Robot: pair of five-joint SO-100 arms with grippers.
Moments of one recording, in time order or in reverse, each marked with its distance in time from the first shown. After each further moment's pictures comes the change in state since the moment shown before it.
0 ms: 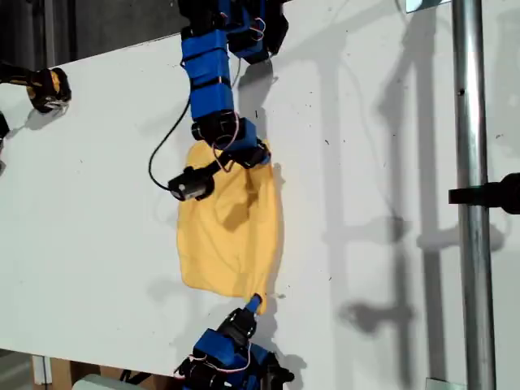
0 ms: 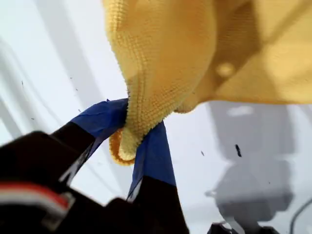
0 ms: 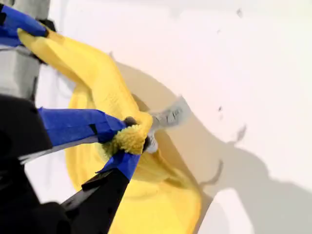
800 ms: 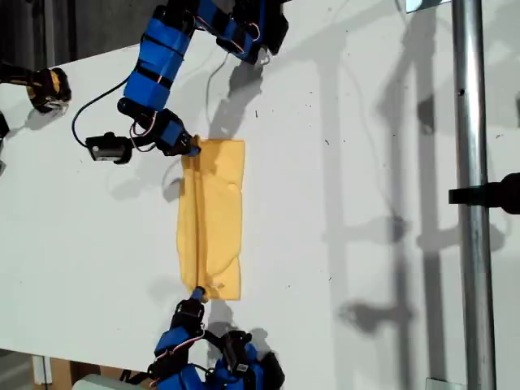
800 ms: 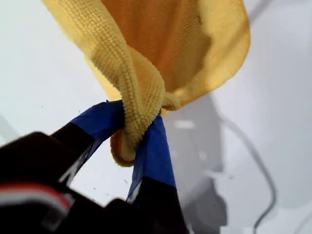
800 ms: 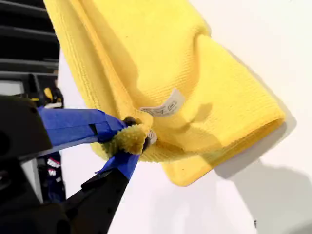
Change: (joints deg) arm 0 -41.1 -7.5 1.2 -12.0 22.4; arm 1 35.1 4.0 5.6 -4.7 -12.9
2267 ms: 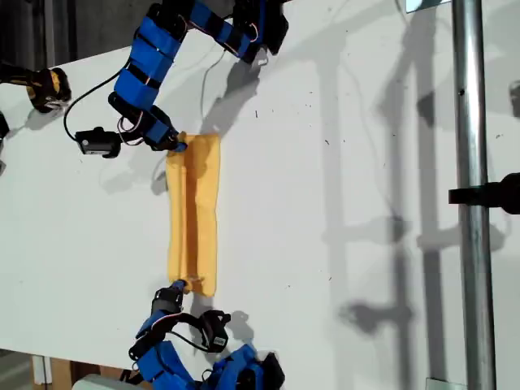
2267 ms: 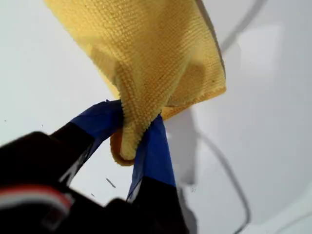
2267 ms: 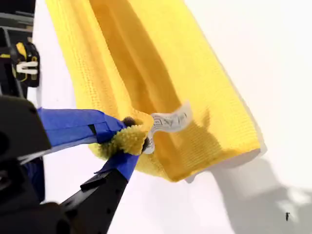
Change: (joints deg) arm 0 -9.1 -22.9 -13.4 -1.8 1.8; arm 1 8.4 -4.0 2.9 -6.5 -7.8
